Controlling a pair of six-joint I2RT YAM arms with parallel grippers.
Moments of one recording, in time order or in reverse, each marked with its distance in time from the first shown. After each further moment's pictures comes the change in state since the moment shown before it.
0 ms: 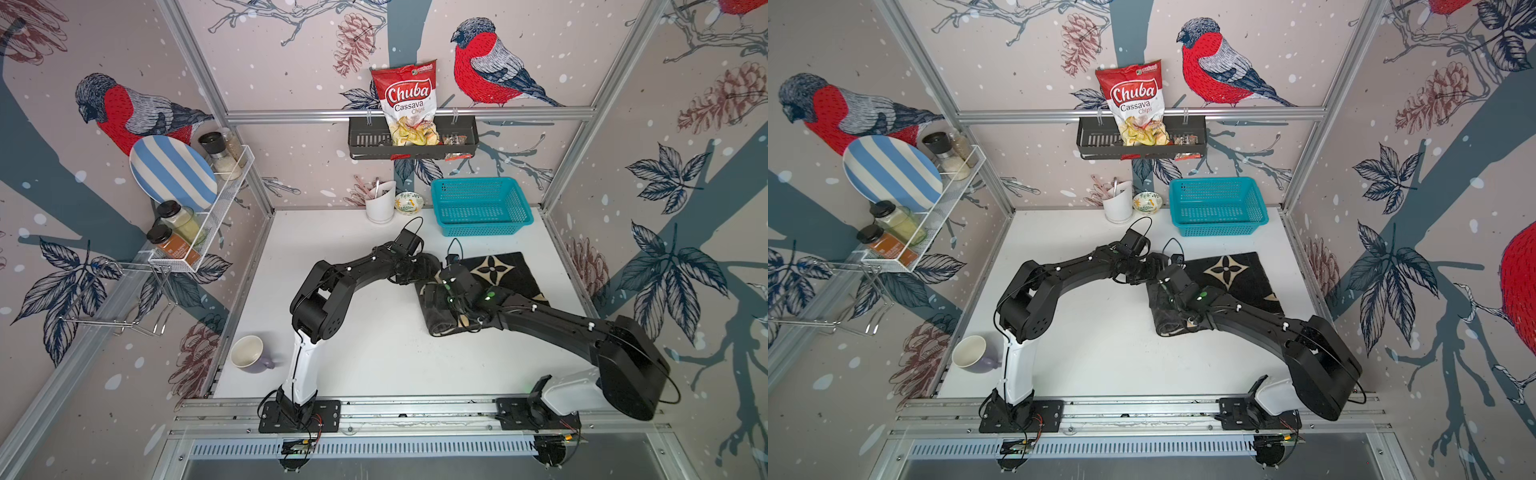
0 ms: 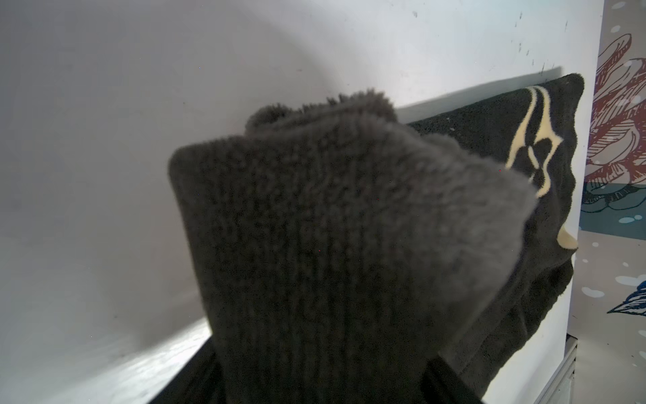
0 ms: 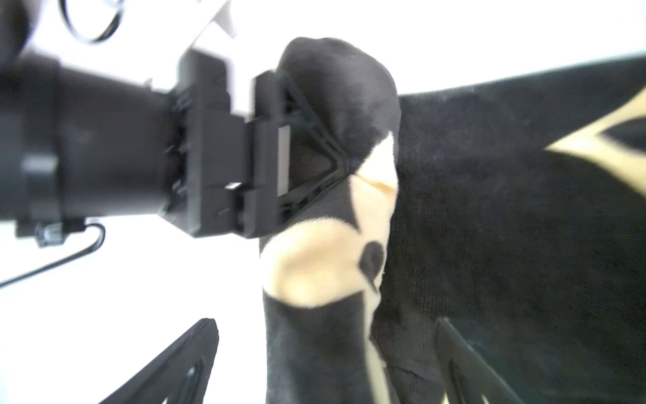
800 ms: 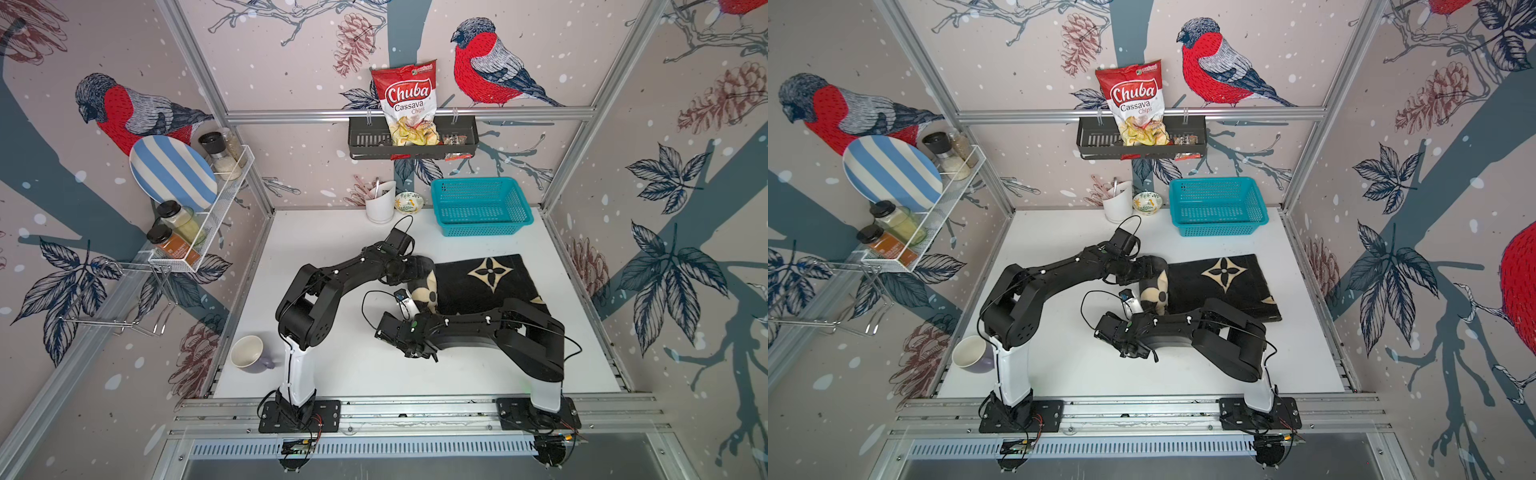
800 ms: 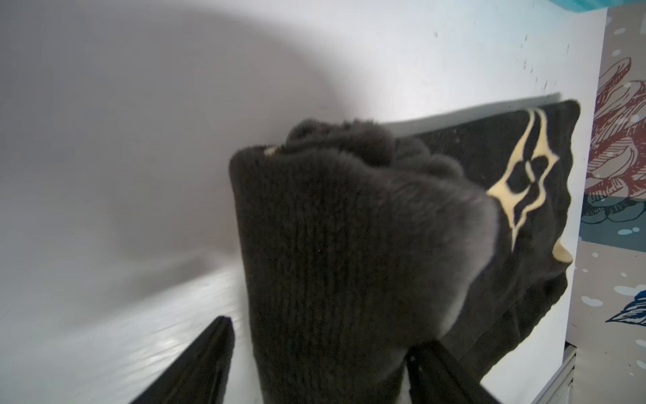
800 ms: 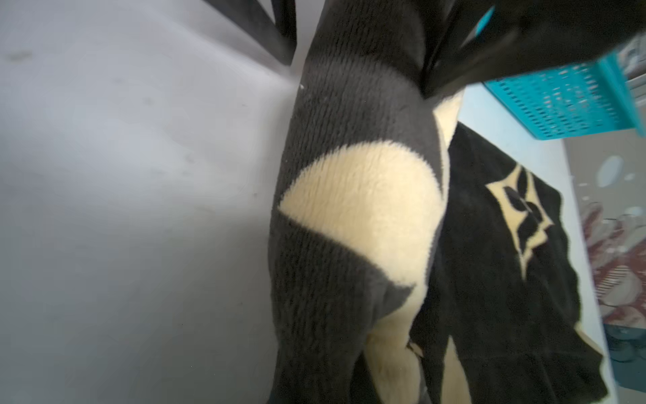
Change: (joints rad) left arm 0.058 -0.143 -0.107 -0.029 -0.037 0.003; right arm 0.364 0.456 0.254 -0.231 0.468 0.029
